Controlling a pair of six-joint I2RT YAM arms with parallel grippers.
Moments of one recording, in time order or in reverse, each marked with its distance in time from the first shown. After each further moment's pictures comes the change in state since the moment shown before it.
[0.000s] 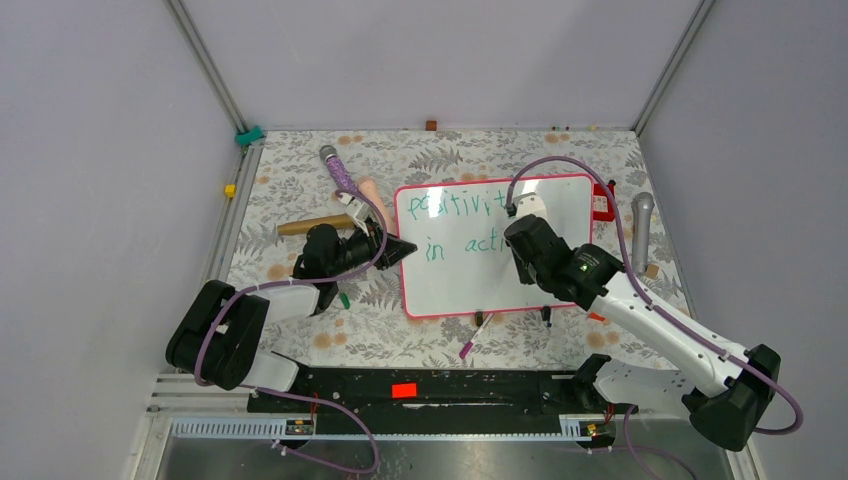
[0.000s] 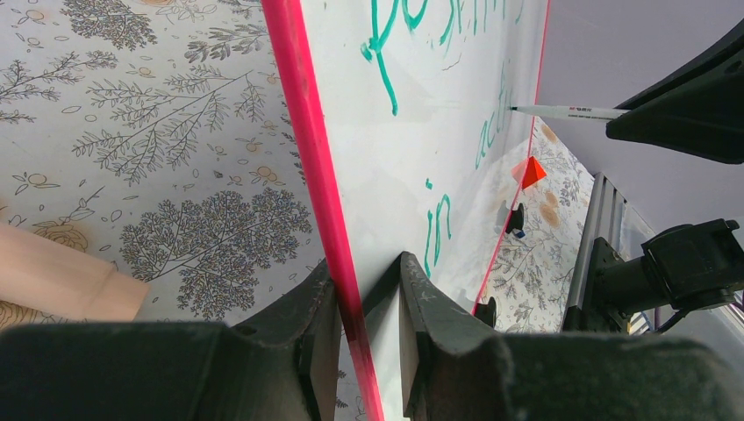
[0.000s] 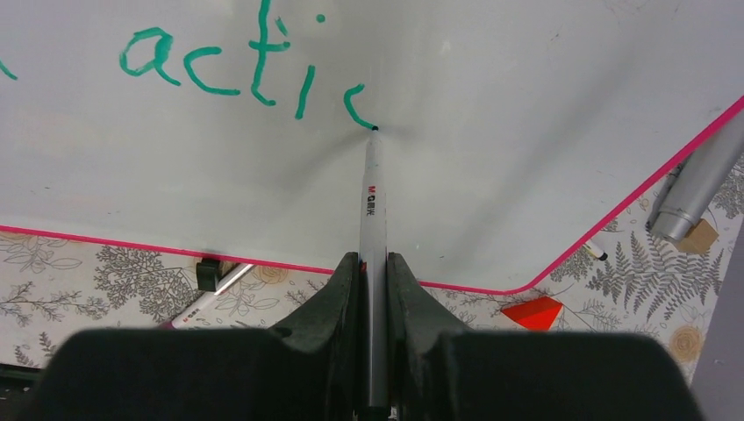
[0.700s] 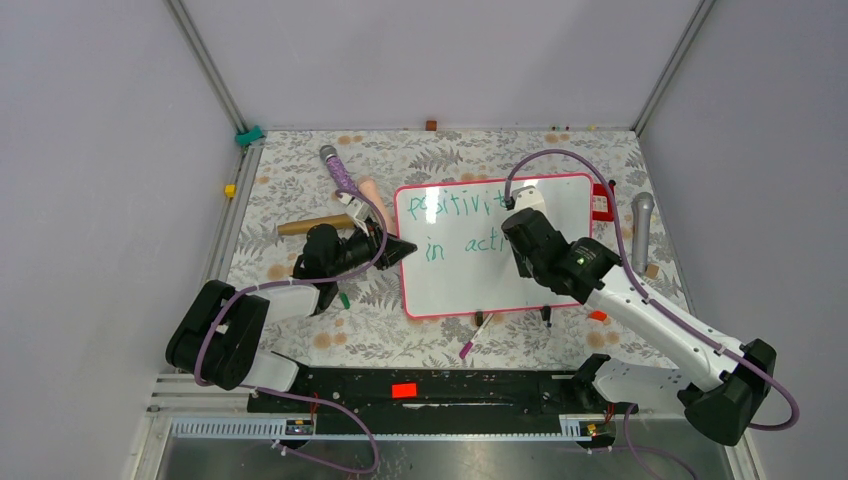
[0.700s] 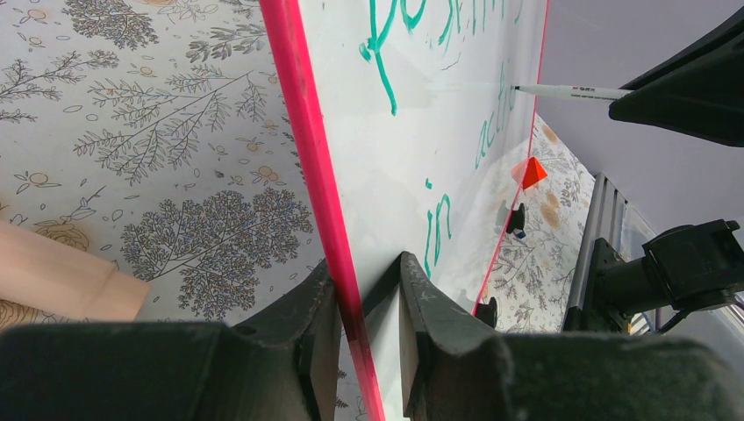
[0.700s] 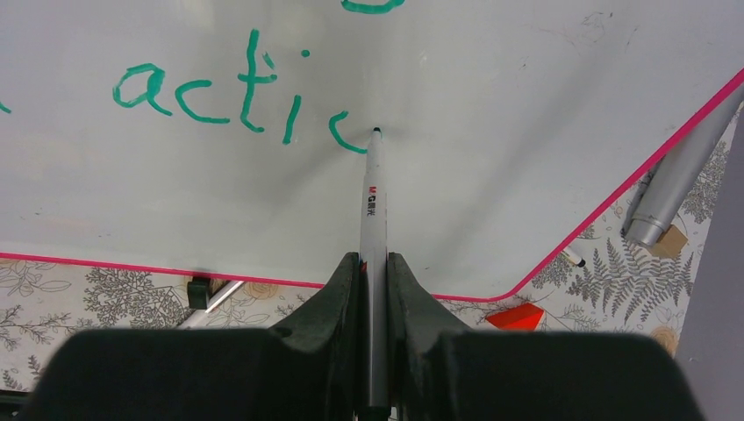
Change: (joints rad) left arm 0.000 0.000 0.000 -0.001 -0.003 0.000; right arm -0.009 0.039 0.045 -0.006 0.047 -0.019
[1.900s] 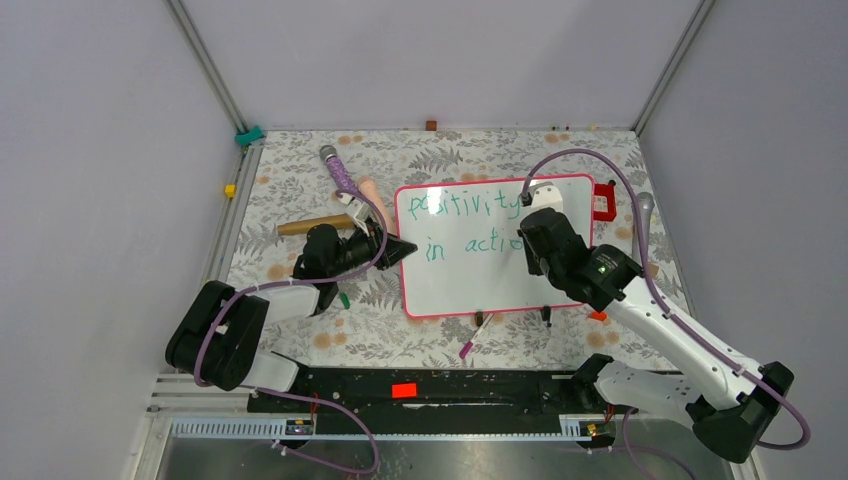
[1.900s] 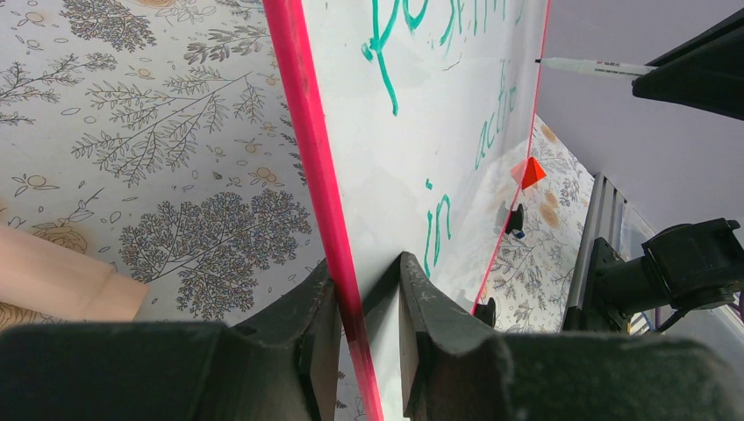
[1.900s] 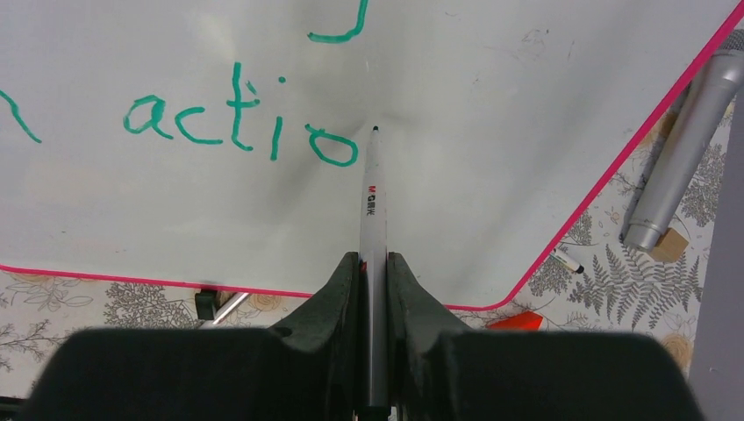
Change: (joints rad) left arm -0.003 -0.003 0.000 0.000 -0.001 0.001; right arm -0.036 -0.103 -0.012 0.024 -0.014 -0.009
